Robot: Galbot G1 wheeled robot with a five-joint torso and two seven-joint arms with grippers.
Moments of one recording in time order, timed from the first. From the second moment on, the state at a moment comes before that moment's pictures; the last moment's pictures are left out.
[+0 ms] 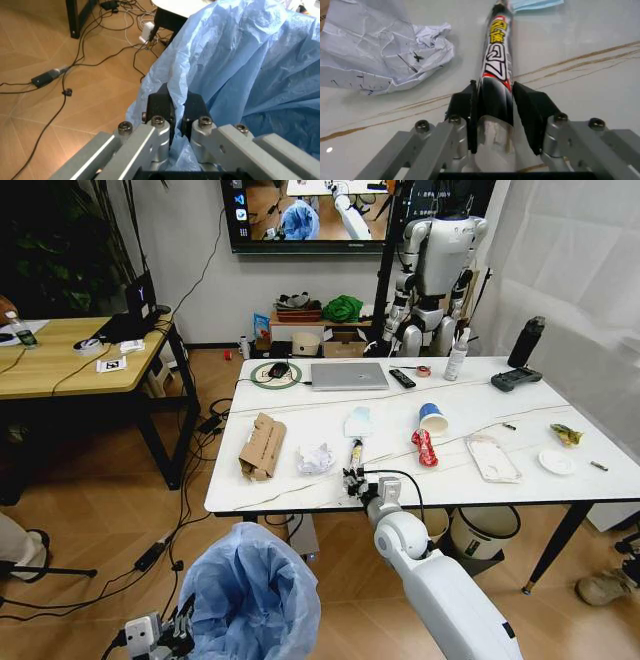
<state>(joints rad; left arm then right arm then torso) 2.13 -1.46 -0.71 -2.32 -0.53 0.19 -0.01 -0.91 1.32 0.04 1.53 0.54 -0.34 0.27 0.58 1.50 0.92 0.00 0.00</state>
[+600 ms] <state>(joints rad) 2.12 -1.46 -0.69 -2.33 -0.51 0.18 -0.01 -0.97 1.27 0.12 1.65 0.57 -0.27 0.26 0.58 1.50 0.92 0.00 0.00</state>
